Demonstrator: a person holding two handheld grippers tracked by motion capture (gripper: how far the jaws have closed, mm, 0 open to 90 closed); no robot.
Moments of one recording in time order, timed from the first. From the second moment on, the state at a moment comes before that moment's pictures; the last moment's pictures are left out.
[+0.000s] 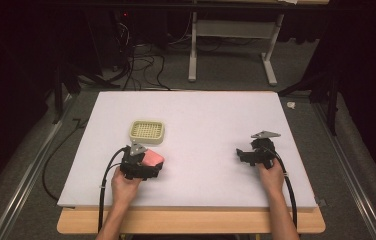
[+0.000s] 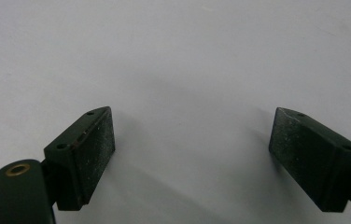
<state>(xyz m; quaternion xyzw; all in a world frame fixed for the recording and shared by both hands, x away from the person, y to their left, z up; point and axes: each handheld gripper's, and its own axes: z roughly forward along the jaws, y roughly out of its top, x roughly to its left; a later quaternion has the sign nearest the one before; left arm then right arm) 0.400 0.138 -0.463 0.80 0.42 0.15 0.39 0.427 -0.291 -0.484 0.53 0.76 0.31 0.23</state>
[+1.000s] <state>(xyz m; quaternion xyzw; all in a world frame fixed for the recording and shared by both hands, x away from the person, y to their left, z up) 0.396 0.167 -0.443 0.76 0.48 0.13 0.42 0.427 -0.291 -0.484 0.53 0.76 0.31 0.23</state>
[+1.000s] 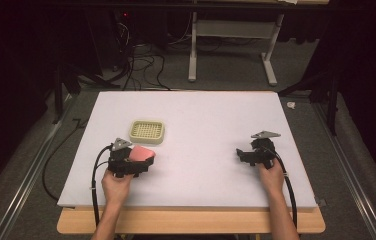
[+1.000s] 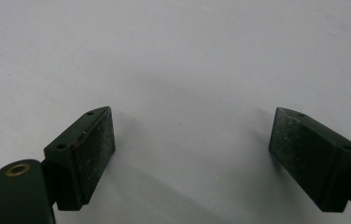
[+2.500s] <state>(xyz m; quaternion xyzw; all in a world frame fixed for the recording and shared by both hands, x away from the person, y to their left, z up) 0.425 0.169 -0.406 0.75 0.51 0.16 0.40 0.427 -0.291 -0.484 0.53 0.76 0.31 0.23</state>
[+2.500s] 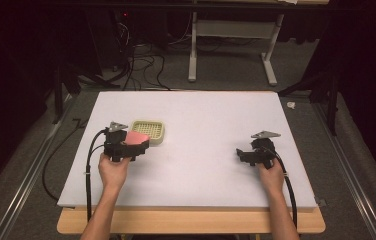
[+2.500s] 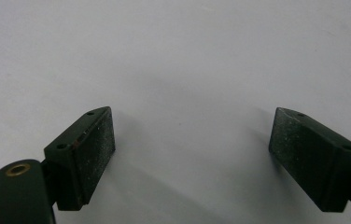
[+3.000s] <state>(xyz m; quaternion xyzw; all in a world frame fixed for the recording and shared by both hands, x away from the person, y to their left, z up) 0.442 0.162 -0.398 0.75 0.51 0.17 0.39 0.427 -0.291 -0.484 0.53 0.76 0.31 0.23</state>
